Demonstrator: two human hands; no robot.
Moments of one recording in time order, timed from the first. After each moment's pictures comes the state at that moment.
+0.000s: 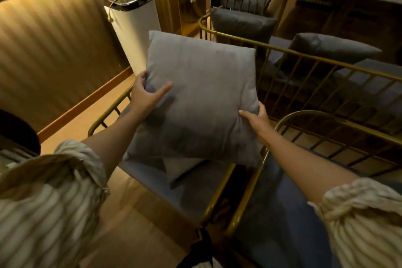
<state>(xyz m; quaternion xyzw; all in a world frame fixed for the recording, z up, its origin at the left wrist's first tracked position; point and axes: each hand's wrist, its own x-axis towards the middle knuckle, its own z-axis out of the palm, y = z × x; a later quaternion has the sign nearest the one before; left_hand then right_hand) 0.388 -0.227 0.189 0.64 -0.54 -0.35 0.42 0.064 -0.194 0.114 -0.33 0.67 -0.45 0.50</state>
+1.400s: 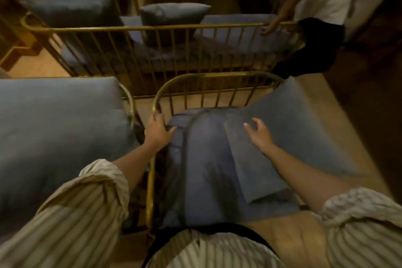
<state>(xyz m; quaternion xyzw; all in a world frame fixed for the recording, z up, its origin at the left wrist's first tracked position) 0.007 -0.103 0.063 0.50 -0.80 -0.33 0.03 -0.242 0.105 0.054 -0.19 0.87 -0.37 0.26</state>
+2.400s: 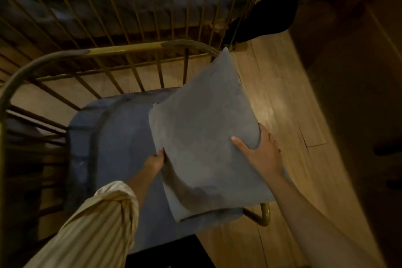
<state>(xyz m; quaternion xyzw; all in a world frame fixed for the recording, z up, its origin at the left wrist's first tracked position) -0.269 0.043 -0.180 0.65 -0.53 -0.52 -0.13 -0.464 0.259 -0.027 -0.13 0.95 -0.21 0.20</state>
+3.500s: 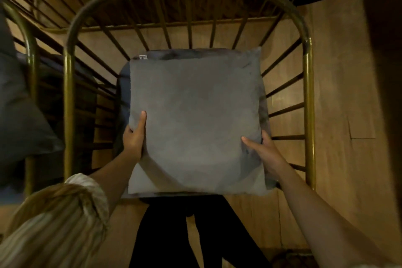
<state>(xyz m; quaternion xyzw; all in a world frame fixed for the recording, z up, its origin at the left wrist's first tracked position) -0.084 0.004 -0.127 0.74 -0.37 -0.55 0.14 -0.356 0.239 -0.102 0.01 0.76 -0.39 0.52</state>
